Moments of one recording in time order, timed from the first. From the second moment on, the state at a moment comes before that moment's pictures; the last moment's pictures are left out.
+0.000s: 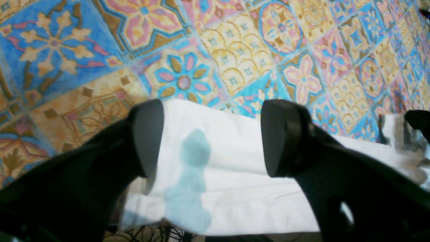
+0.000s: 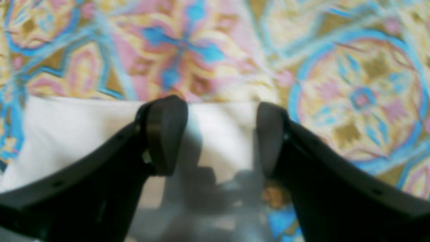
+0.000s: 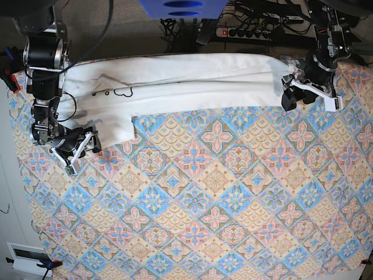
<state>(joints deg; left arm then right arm) 30.0 -14.6 -23.6 103.2 -45.6 -10.3 38.2 21.4 21.2 6.4 36.0 1.2 41.1 -19.6</state>
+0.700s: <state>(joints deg) 29.9 -14.1 -23.6 103.2 -45.6 -10.3 38.2 21.4 21.2 13.3 36.1 0.9 40.7 -18.5</state>
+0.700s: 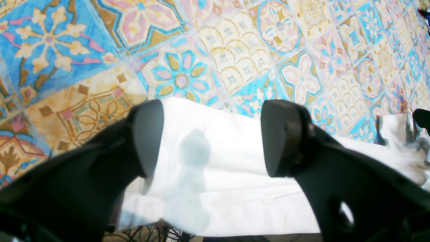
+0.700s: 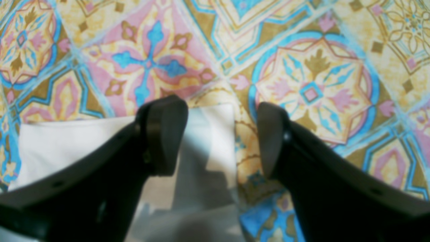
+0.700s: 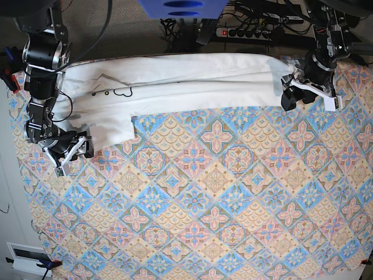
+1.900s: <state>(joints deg) 29.8 -13.9 -23.6 103.1 -45.6 -10.3 38.0 15.8 21.9 5.8 43.6 1.0 40.9 -20.1</state>
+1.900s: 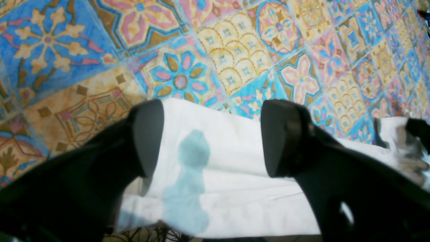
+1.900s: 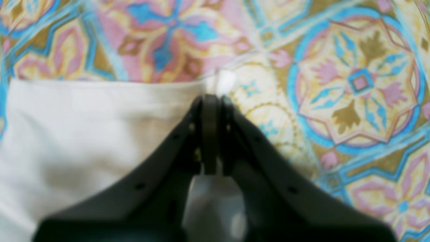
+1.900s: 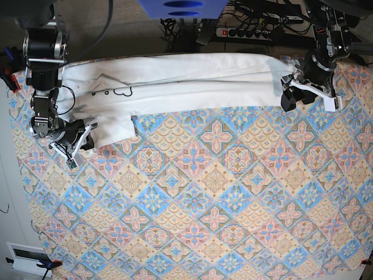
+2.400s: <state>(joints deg) 29.7 -13.9 -23.4 102.3 -45.6 -10.3 37.7 -6.5 21.6 19.0 88.7 0.8 41.5 -42.0</state>
